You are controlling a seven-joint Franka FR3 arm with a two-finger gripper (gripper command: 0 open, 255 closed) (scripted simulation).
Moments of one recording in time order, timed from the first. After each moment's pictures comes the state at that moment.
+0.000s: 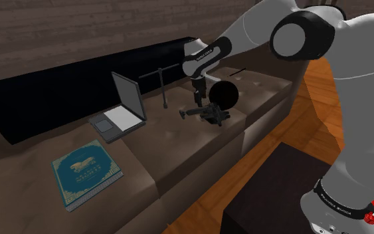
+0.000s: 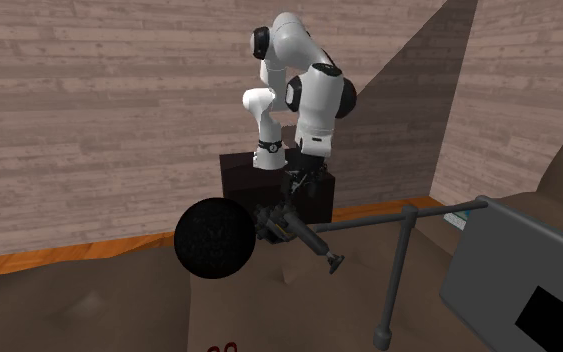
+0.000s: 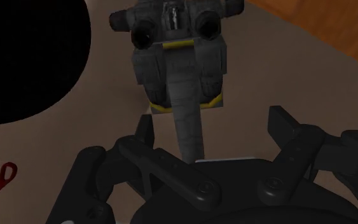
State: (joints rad) arm -0.03 0.56 -0.06 -1.58 -0.11 2.06 -0.52
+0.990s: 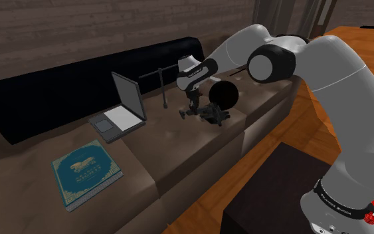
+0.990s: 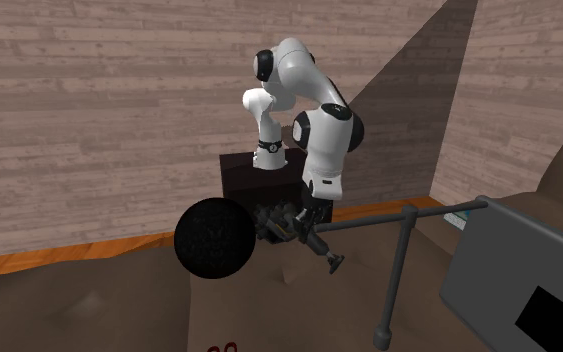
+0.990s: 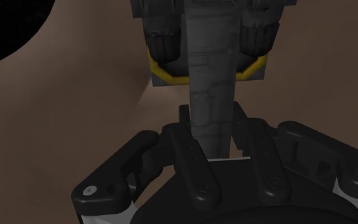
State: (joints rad) arm -0.04 0.84 -0.05 -1.32 -0.10 2.07 -0.56
